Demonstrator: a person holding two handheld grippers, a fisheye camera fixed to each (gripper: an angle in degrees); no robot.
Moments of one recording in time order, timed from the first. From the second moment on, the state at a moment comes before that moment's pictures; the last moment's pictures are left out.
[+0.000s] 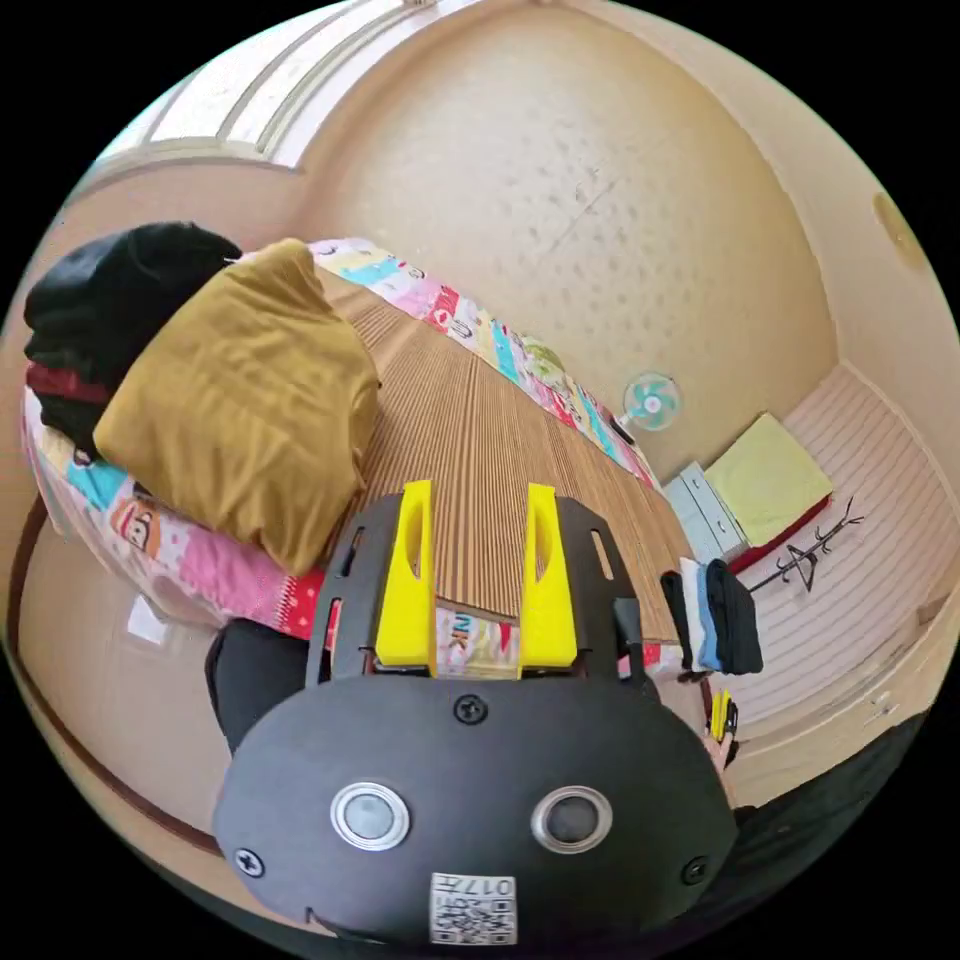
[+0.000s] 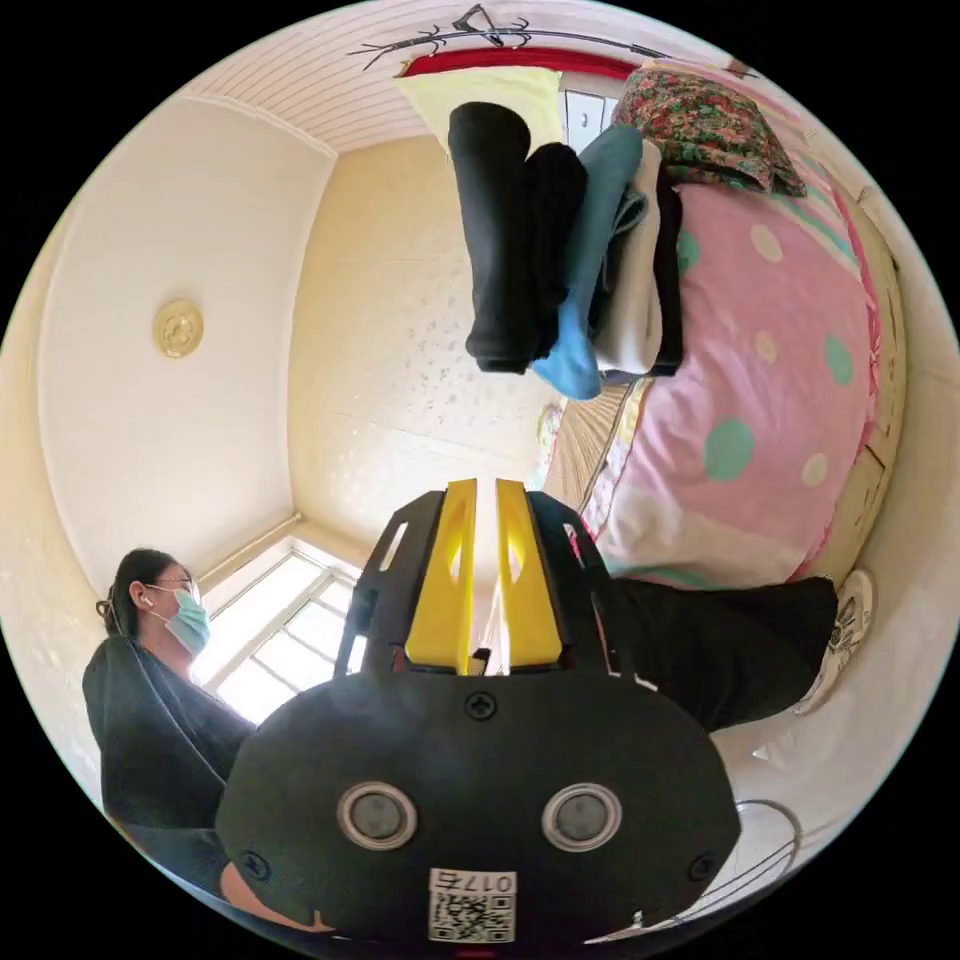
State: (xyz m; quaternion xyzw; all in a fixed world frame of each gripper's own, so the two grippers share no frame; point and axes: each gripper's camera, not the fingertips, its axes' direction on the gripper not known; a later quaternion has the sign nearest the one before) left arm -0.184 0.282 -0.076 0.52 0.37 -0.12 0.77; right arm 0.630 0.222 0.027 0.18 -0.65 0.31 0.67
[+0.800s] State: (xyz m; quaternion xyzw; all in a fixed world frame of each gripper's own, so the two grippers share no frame) left arm 0.085 0.208 -0.065 0.32 0.67 0.37 0.56; right arm 0.383 0.141 0.038 -0.10 -0.67 0.01 0.74
